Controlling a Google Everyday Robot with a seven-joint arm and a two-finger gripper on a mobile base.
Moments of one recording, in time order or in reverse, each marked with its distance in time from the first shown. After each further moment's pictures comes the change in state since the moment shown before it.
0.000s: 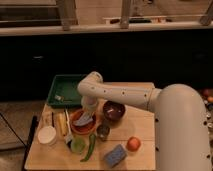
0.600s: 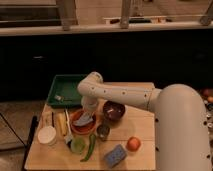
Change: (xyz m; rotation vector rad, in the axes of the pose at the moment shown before) arm 0.000 0.001 0.001 0.001 0.000 -0.009
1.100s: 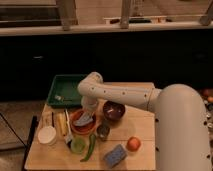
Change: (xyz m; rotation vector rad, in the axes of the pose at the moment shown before) arm 0.000 0.000 0.000 0.000 0.001 -0.005
